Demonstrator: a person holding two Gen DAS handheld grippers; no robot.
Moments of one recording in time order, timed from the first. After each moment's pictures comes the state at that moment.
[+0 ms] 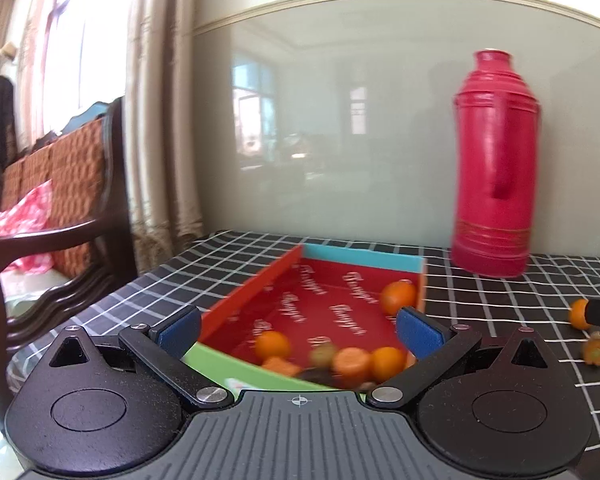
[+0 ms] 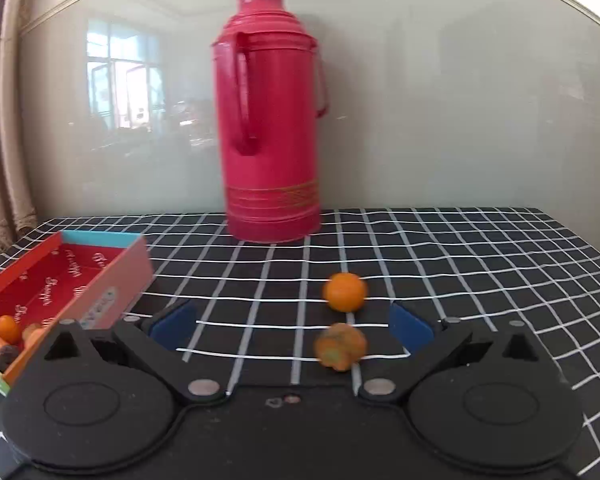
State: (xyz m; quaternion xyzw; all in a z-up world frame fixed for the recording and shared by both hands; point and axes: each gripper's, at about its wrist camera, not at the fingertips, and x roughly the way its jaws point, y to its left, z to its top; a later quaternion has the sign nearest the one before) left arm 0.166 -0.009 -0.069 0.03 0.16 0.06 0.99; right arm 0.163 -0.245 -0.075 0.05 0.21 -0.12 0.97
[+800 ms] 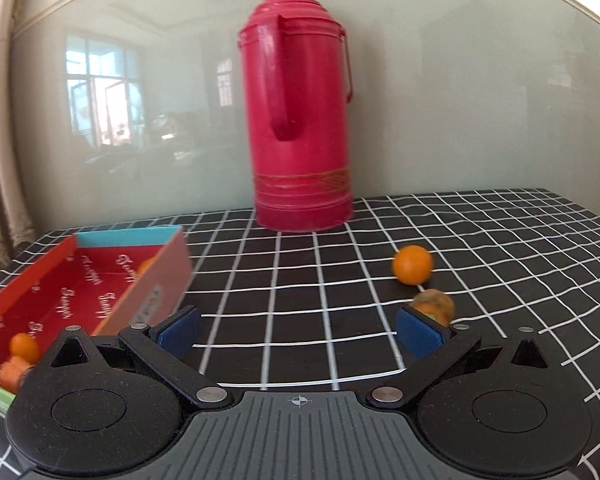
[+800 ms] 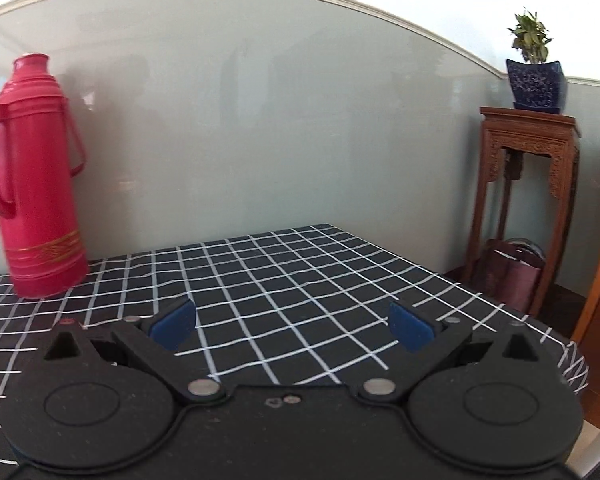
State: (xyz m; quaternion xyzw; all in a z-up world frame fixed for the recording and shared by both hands) left arm 0.197 -0.162 -0.101 0.08 0.21 -0.13 0.97; right arm 0.087 -0.372 -0.077 0.06 0.15 -0.37 0.92
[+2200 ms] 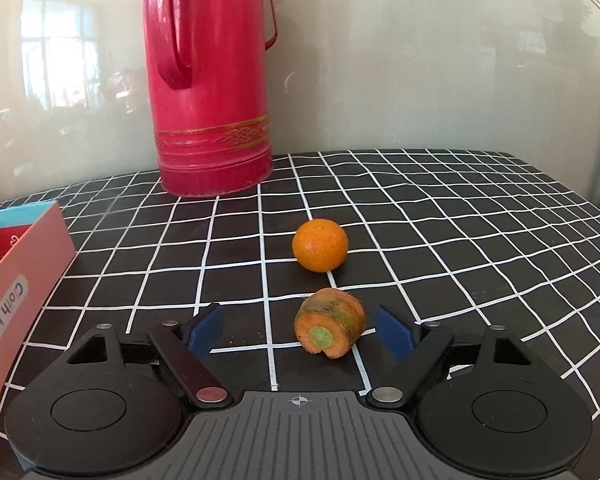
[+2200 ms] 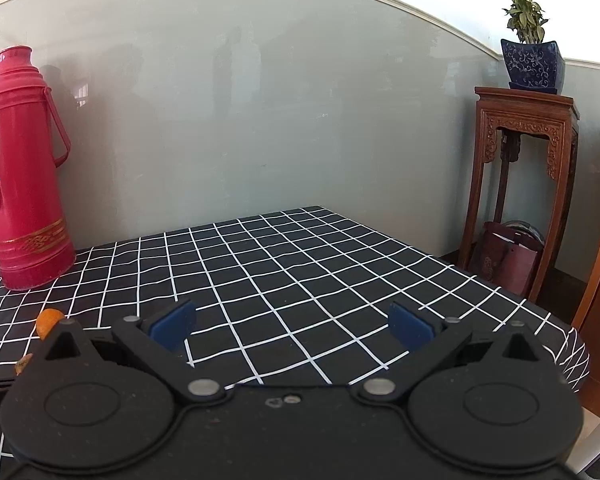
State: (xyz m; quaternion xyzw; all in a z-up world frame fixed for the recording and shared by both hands) left arm 0.236 -0.243 -0.125 0.08 0.28 -0.19 0.94; right arm 0.090 -0.378 -0.082 0.08 0.16 -0.36 0.91
